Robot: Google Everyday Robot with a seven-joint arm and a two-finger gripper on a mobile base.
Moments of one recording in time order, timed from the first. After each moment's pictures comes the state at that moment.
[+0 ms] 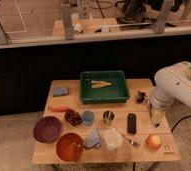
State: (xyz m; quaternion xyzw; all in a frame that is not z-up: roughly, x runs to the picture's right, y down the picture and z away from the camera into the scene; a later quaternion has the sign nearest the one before) arm 0.285 0.106 0.684 -0.28 0.02 0.02 0.96
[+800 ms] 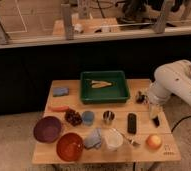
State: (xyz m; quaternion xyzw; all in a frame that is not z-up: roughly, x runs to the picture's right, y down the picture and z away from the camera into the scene) arm 0.263 0.073 0.718 -0.25 -0.06 -0.06 0.96
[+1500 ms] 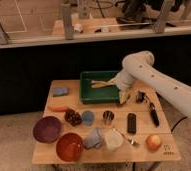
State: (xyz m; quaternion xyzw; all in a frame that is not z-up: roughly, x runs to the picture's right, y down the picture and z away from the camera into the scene) arm 0.111 0.014 0.789 -0.20 -0.18 -0.24 0.93
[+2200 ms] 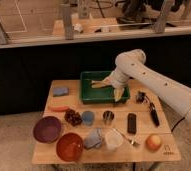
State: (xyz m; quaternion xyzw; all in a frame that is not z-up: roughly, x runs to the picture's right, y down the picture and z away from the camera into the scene) arm 0.100 0.010 0.798 -0.20 -0.19 -0.24 0.93
